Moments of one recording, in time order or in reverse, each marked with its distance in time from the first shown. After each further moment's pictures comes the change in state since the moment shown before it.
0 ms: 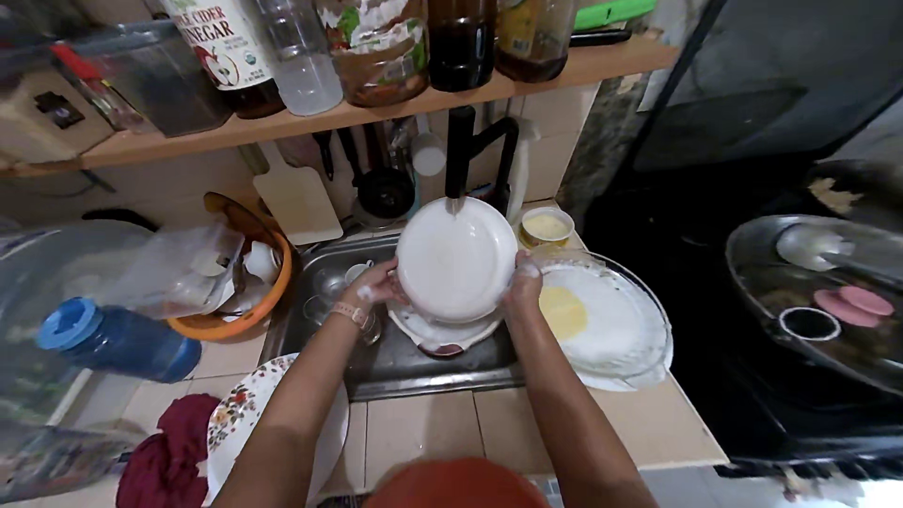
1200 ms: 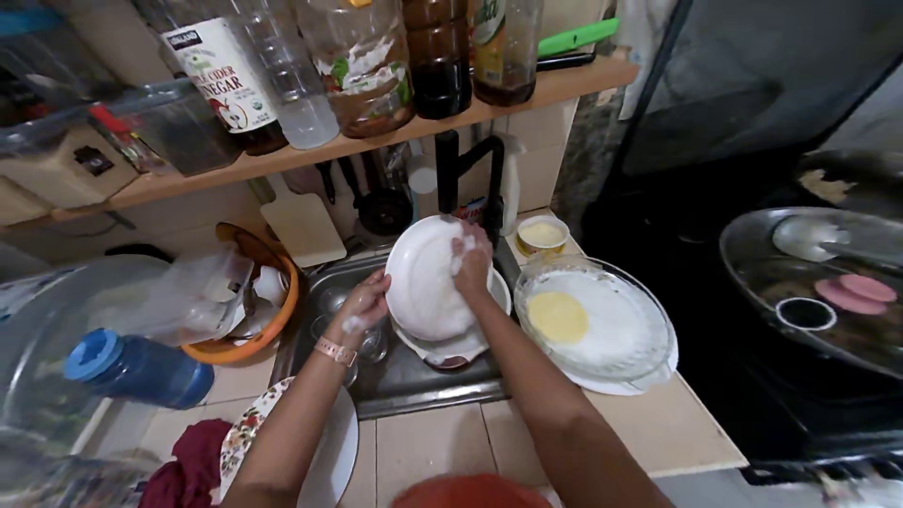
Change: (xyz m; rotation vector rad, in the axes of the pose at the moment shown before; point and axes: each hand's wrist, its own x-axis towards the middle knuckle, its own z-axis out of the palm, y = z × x) left_hand -0.064 0.000 0.009 -0.252 -0.071 0.386; right_hand 0.027 0.021 0.061 -0.892 -0.257 -0.773
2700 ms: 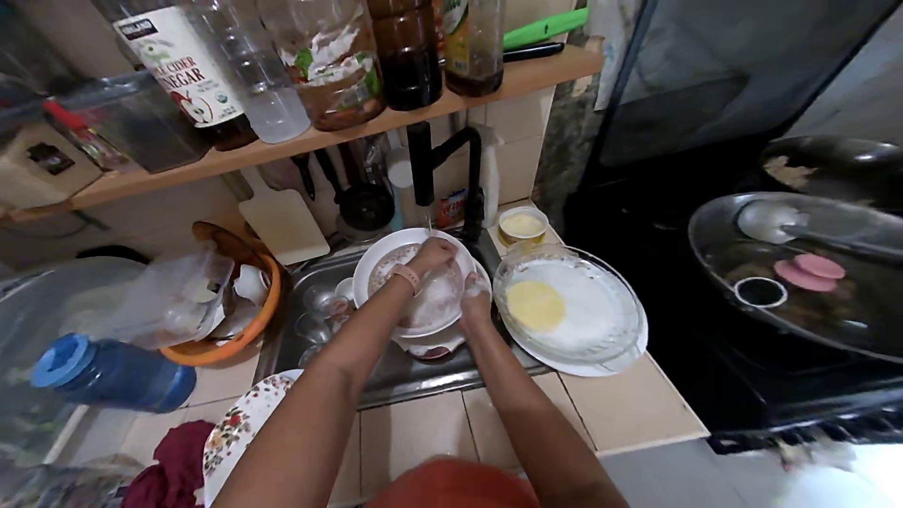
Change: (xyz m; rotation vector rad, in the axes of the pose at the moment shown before) left_hand 0.121 -0.047 0.109 1.276 -0.291 0.137; right_hand -0.074 0.005 -0.025 0.887 0.113 0.762
